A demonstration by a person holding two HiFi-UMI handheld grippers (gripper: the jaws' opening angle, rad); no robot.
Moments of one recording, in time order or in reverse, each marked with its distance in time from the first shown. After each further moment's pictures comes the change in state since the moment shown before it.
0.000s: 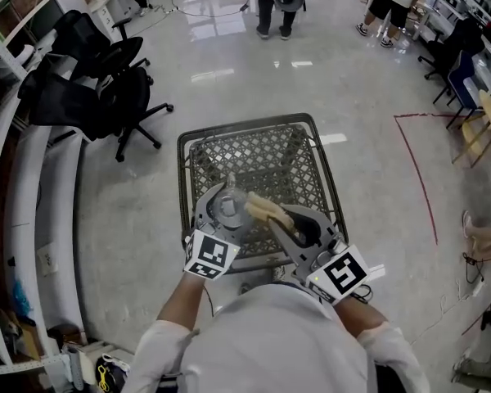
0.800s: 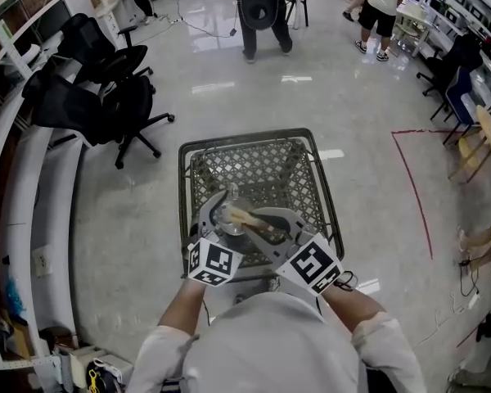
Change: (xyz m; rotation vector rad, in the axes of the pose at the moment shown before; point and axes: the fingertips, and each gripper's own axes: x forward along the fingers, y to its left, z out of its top) left arm 0.001 -0.001 0.003 0.087 0.022 0.053; right arm 0.048 0.026 -0.027 -0.177 0.240 0.182
